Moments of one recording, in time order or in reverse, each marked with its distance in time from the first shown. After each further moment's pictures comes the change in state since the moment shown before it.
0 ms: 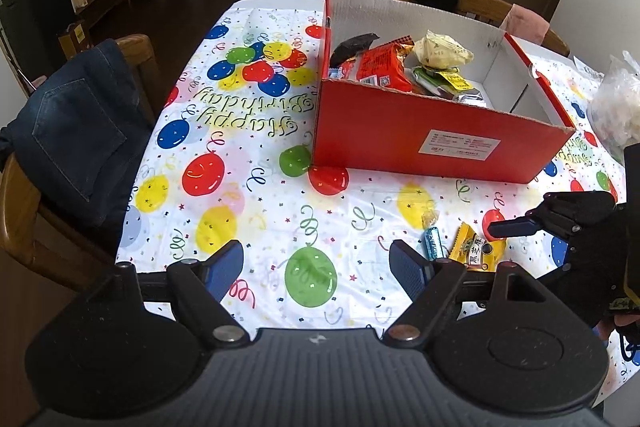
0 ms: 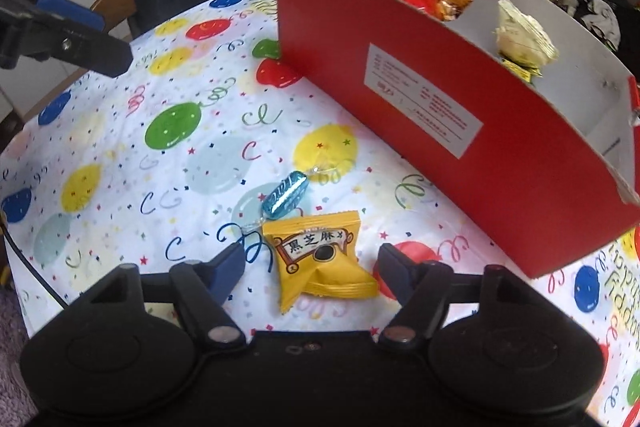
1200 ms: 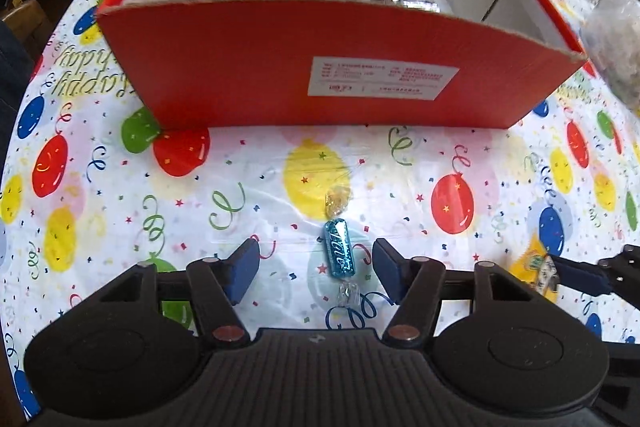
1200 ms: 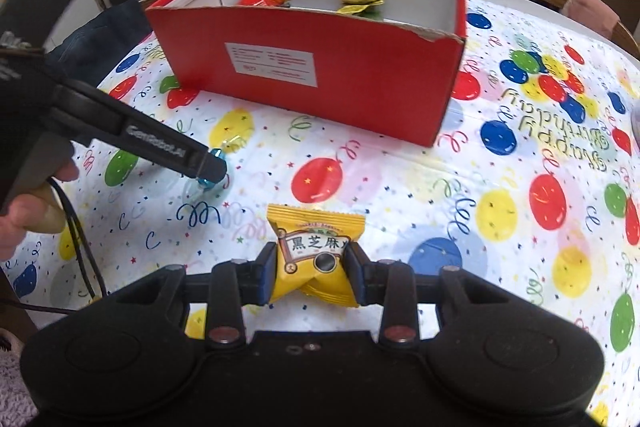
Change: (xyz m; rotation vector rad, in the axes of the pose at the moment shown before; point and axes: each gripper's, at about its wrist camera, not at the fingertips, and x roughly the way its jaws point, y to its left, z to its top) left arm 0.107 -0.090 0.024 0.094 0.273 -0.072; right arm -0.060 -0.029 -0.060 0.445 -0.050 -0.113
